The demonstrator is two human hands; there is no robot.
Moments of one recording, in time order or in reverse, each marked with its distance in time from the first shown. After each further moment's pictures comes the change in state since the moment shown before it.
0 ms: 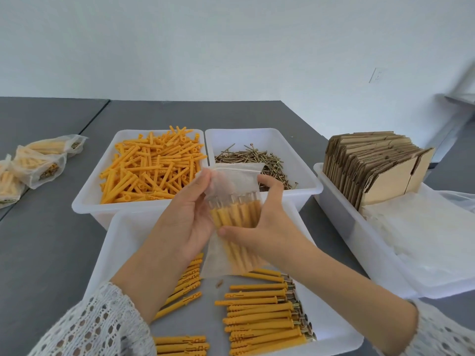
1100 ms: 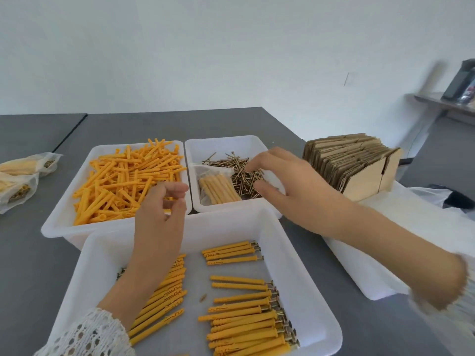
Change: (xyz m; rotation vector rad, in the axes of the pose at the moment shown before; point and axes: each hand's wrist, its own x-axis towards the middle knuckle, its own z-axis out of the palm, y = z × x) left_hand 0.015 -0.006 -0.033 1.256 0.250 0.584; right_hand 0.019 -0.034 -0.092 -0.788 0.071 -0.517
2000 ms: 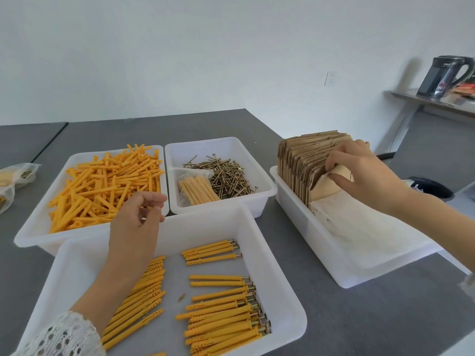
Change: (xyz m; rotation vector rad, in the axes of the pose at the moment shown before) left_hand -0.003 -0.005 0.003 0.033 -0.035 -0.066; right_hand -0.073 0.133 -0.074 -0.399 0.113 0.118
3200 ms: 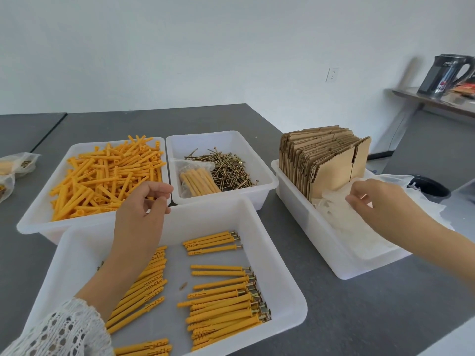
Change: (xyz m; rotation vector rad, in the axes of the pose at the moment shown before) left_hand -0.008 0.012 -0.001 -0.031 -0.031 0.020; right_hand -0.056 -0.036 -0.010 0.064 -0.210 0.476
